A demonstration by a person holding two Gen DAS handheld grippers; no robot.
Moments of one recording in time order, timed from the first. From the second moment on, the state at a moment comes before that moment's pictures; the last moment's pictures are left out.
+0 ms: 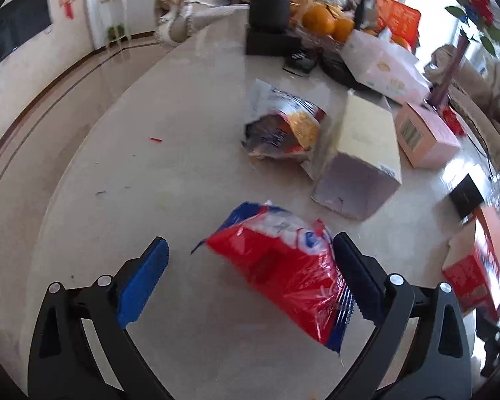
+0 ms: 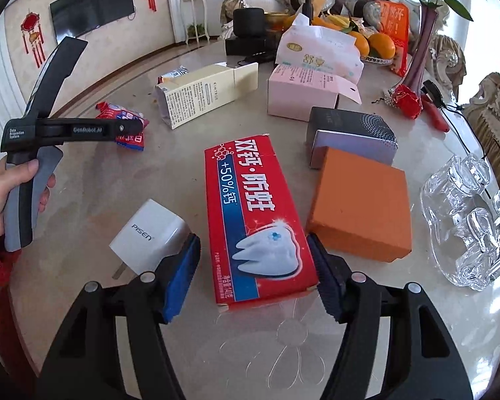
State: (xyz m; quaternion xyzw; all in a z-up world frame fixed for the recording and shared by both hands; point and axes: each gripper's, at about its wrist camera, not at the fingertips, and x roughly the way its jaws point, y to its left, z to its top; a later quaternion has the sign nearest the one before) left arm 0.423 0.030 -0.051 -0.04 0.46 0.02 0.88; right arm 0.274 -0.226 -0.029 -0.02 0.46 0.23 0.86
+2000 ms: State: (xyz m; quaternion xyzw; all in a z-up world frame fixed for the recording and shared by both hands) left arm 0.058 -0.010 -0.225 -0.01 0.65 -0.17 0.74; right arm -0.015 -0.154 -0.137 -0.03 0.62 0.23 0.75
